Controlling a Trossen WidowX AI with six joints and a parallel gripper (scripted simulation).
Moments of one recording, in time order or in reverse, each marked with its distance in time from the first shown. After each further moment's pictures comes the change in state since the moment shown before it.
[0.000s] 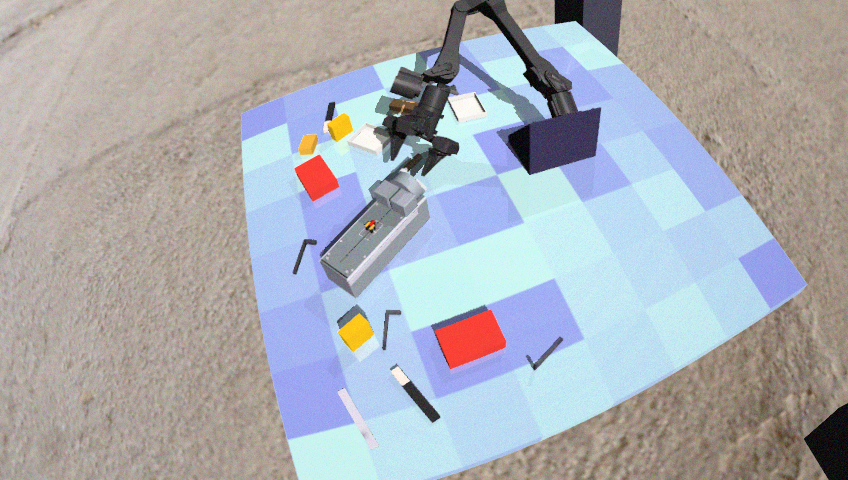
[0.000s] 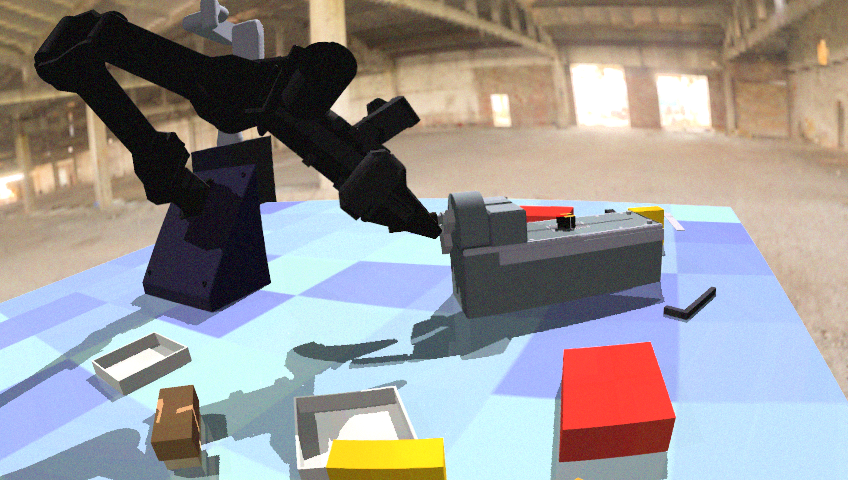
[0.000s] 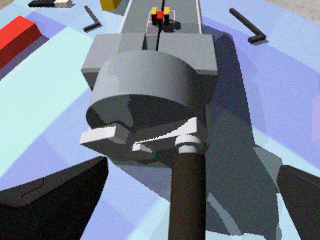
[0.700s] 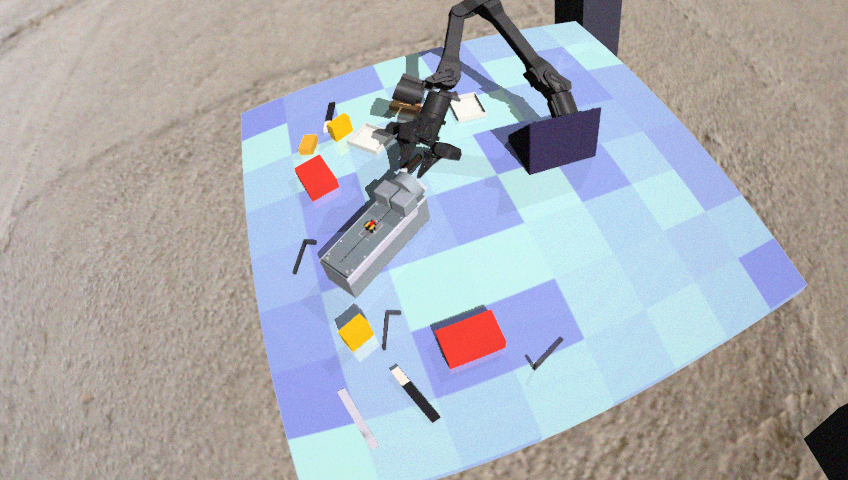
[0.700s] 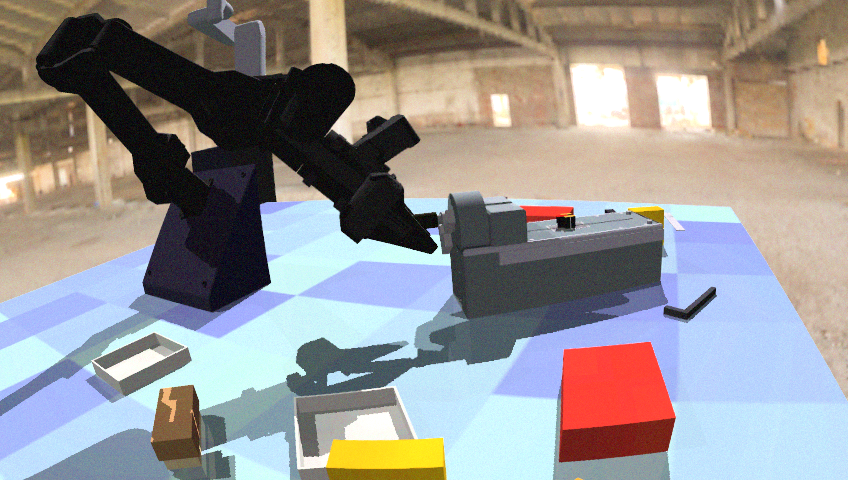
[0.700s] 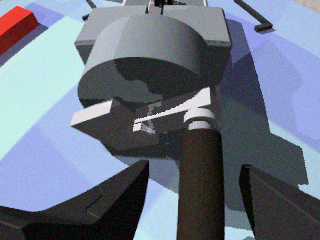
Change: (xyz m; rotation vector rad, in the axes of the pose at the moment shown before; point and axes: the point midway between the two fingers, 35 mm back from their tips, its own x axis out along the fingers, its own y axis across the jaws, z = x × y) arm 0.013 0.003 -0.016 -0.002 0.006 0.004
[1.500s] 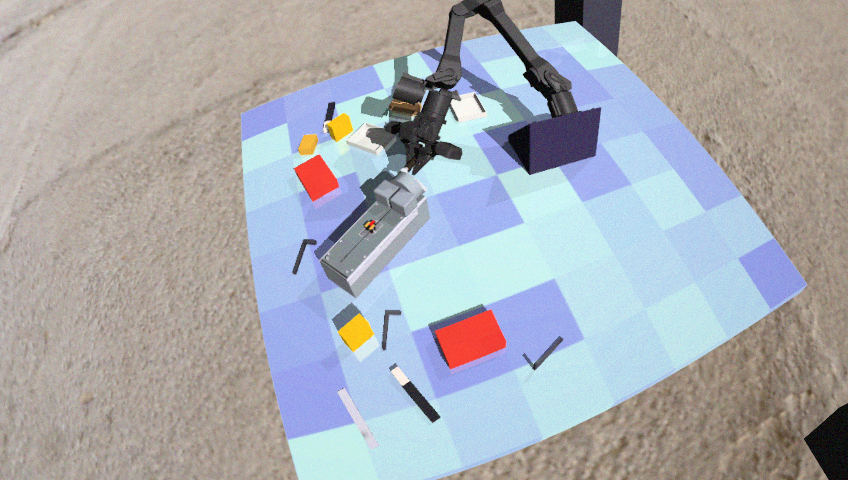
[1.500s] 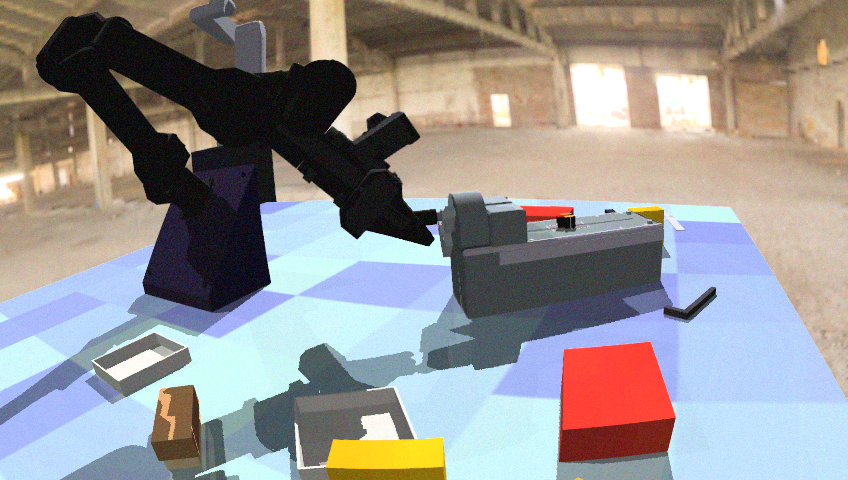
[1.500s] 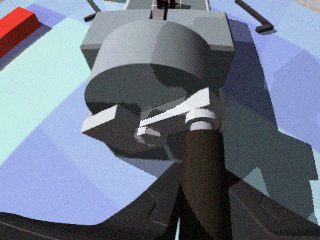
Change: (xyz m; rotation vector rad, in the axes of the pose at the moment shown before) arm -0.003 0.002 0.002 0.002 0.002 0.000
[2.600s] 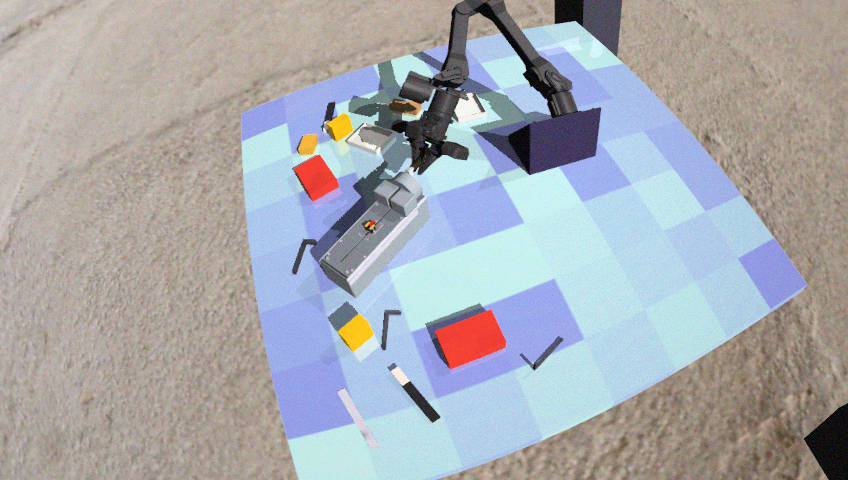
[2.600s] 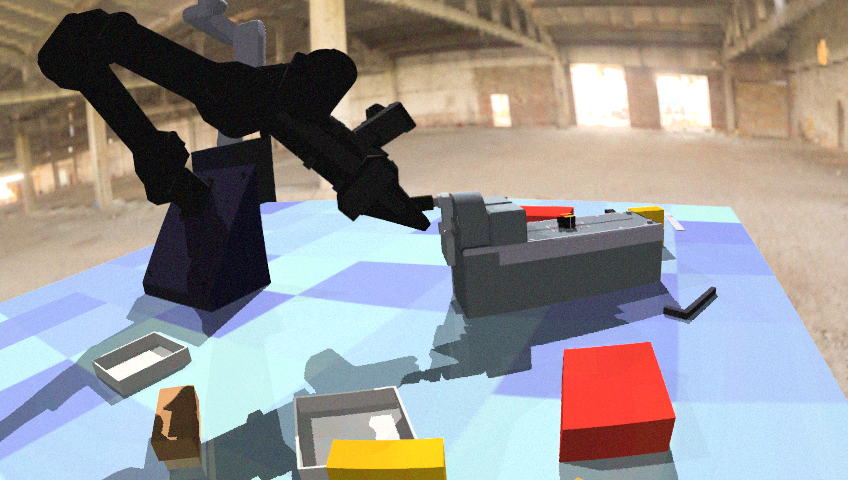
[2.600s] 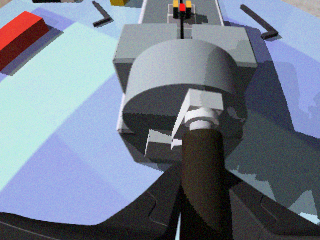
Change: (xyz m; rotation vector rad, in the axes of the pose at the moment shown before) arm -0.008 0.019 0.008 0.008 -0.002 -0.012
